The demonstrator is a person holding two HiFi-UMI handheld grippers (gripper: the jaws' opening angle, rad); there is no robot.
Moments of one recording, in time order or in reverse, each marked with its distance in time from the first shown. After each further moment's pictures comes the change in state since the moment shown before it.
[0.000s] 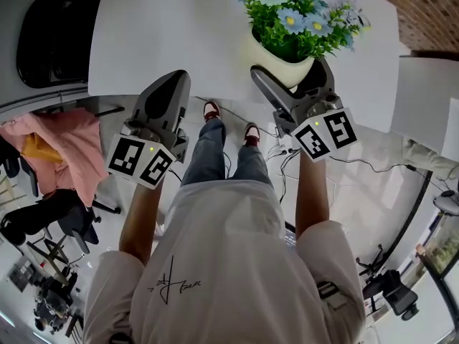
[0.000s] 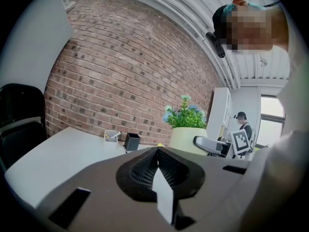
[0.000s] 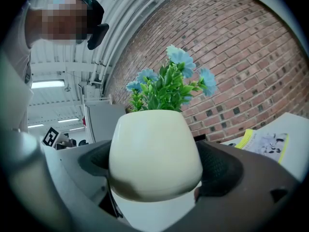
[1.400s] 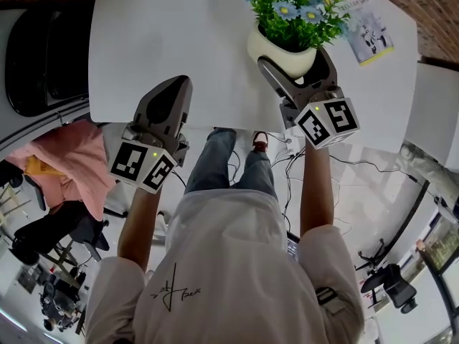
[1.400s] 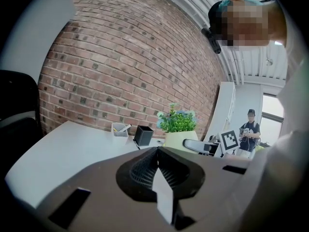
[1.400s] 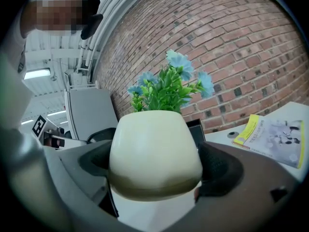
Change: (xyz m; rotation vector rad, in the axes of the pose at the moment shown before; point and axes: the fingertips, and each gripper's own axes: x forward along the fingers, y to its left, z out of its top) left arm 0.058 0.104 -0.013 -0.008 0.092 -0.021; right arm 0.114 -0.070 -0.066 -0.002 0.119 -0.088
